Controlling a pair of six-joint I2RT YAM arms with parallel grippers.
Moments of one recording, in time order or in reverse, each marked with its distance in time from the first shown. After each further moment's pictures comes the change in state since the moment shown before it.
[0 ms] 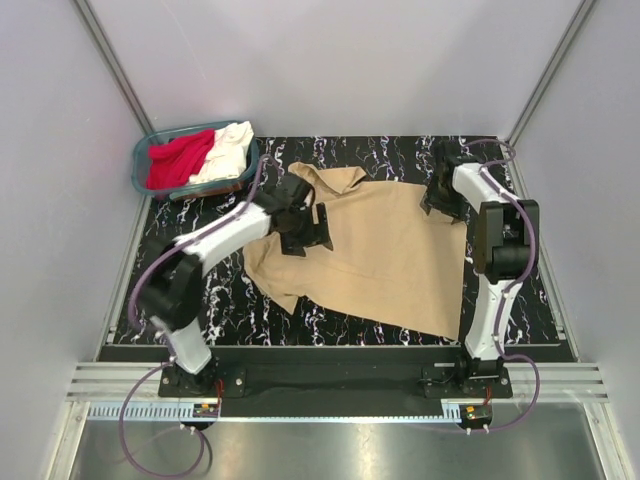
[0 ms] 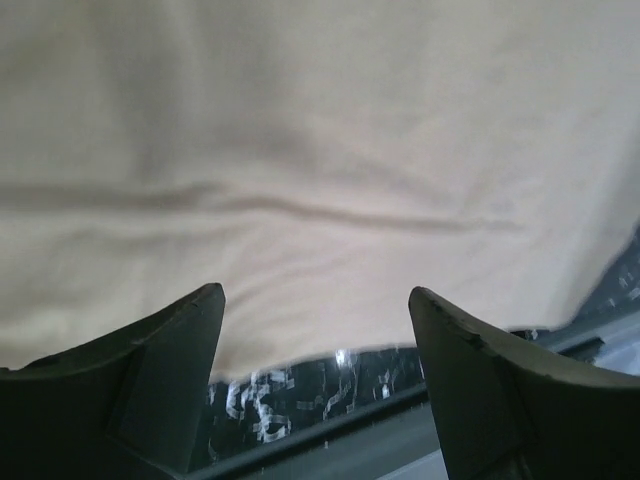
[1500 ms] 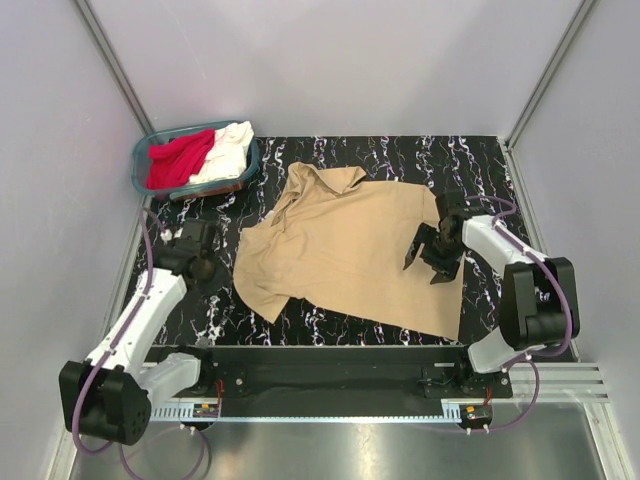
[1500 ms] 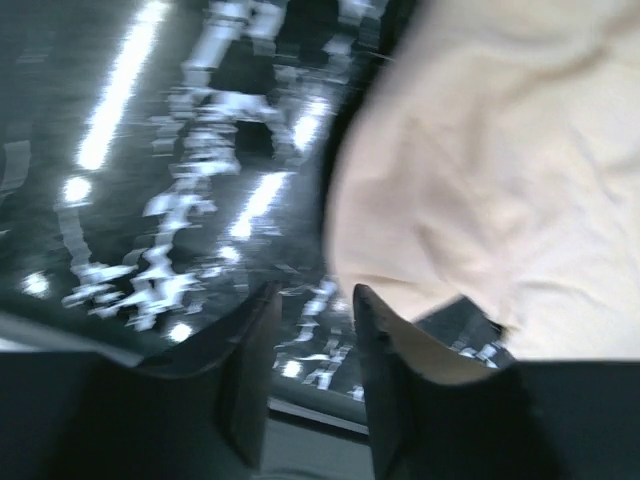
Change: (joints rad) left arm 0.381 -0.771 -0.544 -0.288 -0.314 -0.090; right arm 0.076 -0.552 -0.627 -0.037 -0.444 0.063
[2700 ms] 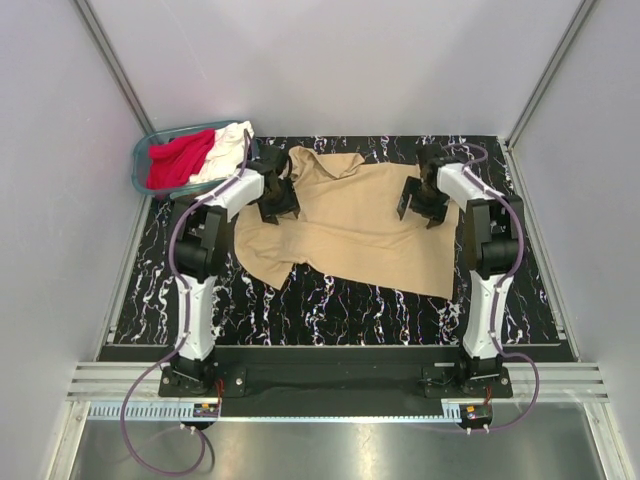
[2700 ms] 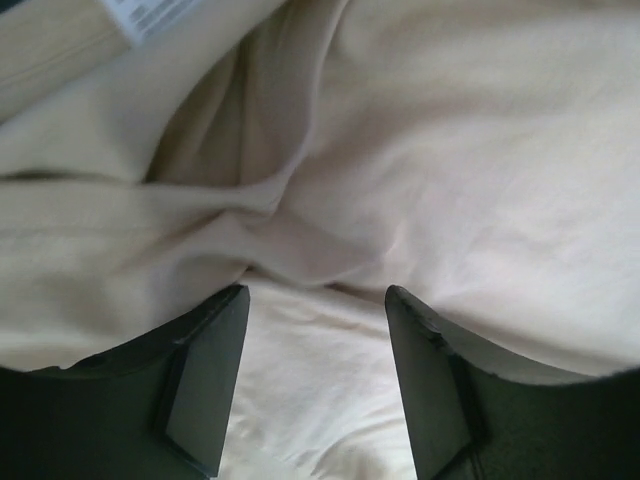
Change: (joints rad) left arm -0.123 1.141 0.918 0.218 0.167 0.174; right arm -0.002 0.579 0.621 0.023 0.208 -0.136
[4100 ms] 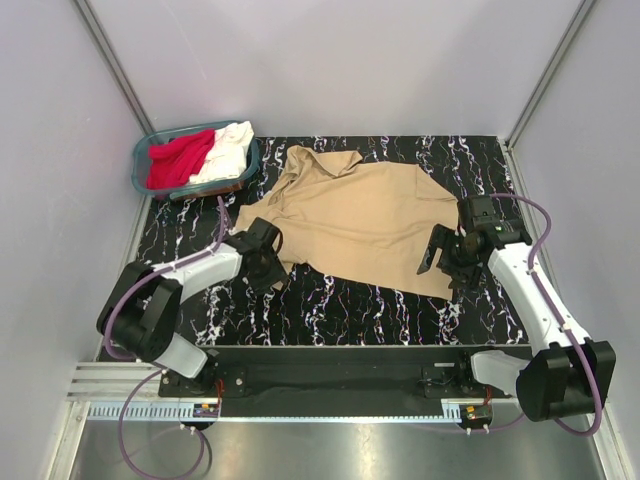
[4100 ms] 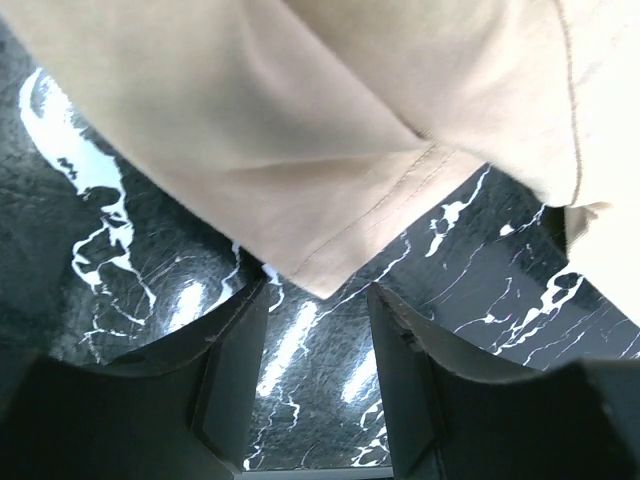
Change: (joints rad) left arm -0.166 -0.682 -0.923 0.185 -0.080 -0.336; right arm 0.000 -0.949 -0.601 -0.263 -0.164 0.065
